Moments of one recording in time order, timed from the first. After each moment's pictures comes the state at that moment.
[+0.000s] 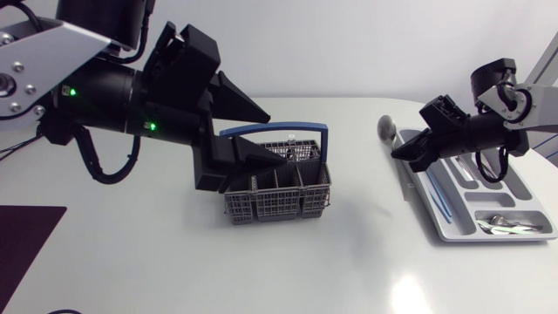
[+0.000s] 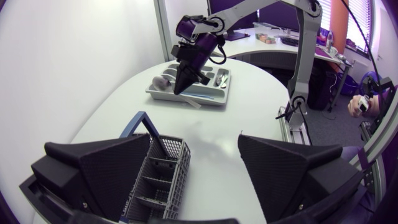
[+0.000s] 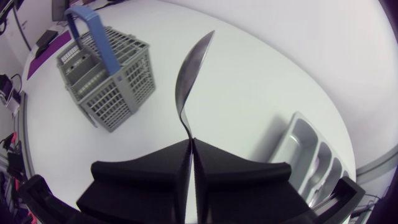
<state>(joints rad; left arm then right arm) -0.57 1.32 1.16 -0.47 0.57 0.51 -0.14 1.65 1.11 -0.46 -0.51 -0.72</state>
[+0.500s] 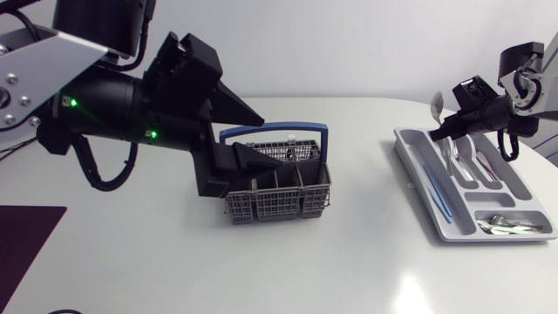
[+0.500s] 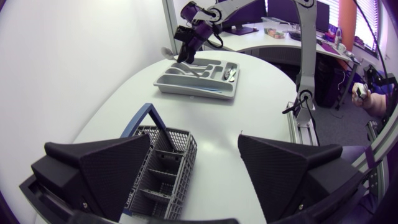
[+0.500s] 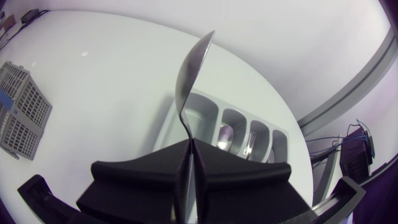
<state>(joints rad) -0.59 1.30 1.14 -0.46 0.48 0.50 -0.26 1.79 1.26 -0.27 -0.13 -0.53</state>
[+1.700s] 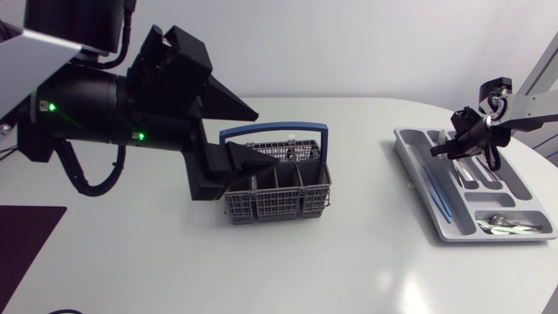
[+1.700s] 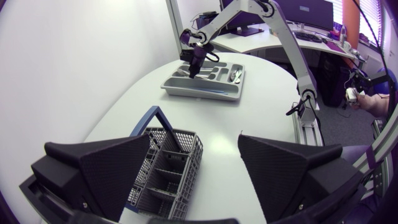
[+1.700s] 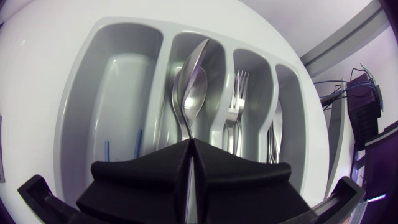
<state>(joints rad) -0.61 1.25 1.12 -0.45 0.43 0.50 -0.35 2.19 1.55 -0.38 0.03 -0.43</state>
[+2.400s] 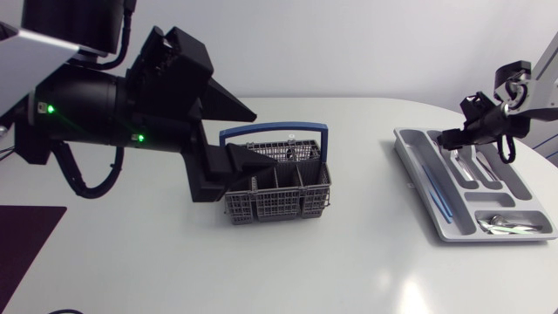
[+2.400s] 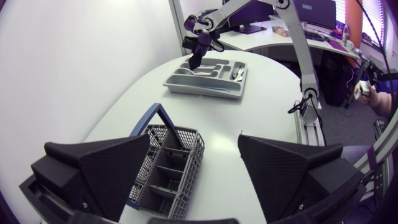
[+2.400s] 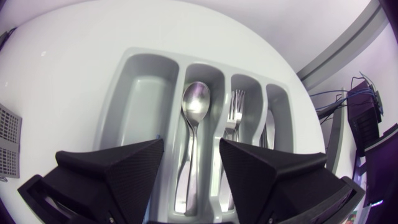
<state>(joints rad) -0.63 1.24 1.12 -0.46 0.39 0.49 -0.35 2.03 1.48 -0.40 -0.06 -0.43</state>
